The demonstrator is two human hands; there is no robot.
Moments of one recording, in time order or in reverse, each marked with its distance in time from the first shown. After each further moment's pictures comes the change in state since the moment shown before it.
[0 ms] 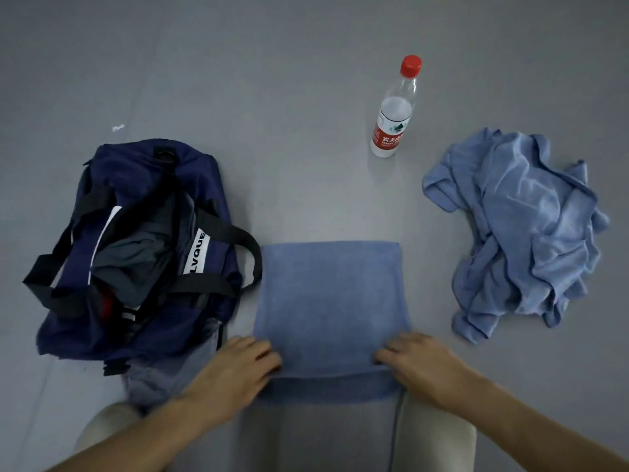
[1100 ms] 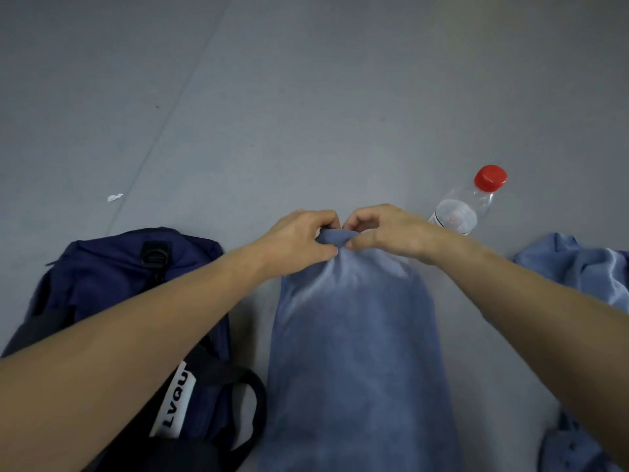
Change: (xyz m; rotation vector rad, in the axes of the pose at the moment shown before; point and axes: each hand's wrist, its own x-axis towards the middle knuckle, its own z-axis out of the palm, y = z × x) left_hand 0.311 -0.181 -0.183 -0.479 0.156 -0.314; right_hand 0.334 0.168 -0.208 0.782 0.014 0.336
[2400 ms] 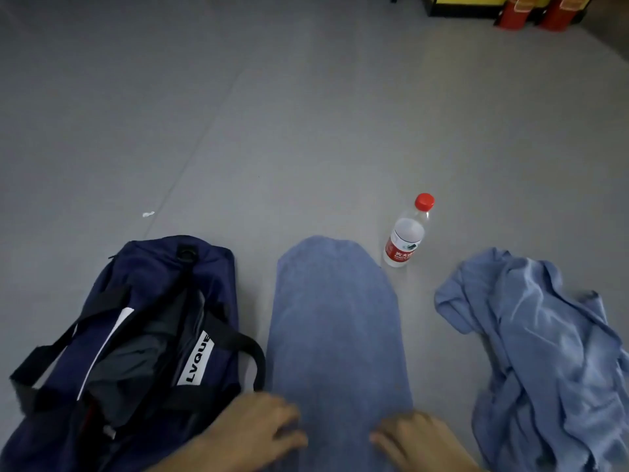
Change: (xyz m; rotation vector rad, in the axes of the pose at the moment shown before) left_hand -0.236 0.034 0.105 0.337 -0.486 0.085; right_hand -0.262 0.073 0.152 -0.644 -0.322 0.314
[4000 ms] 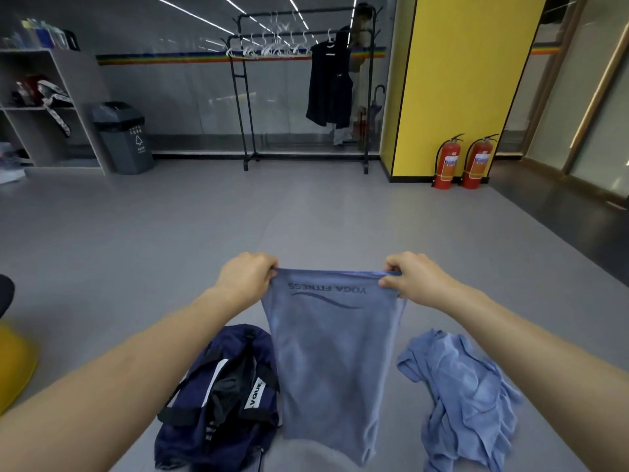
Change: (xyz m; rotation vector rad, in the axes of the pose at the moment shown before) left_hand -0.290 0.165 -0.308 0.290 0.938 -0.363; right_hand -0.386 -0.107 -0.278 0.134 0.892 -0.110
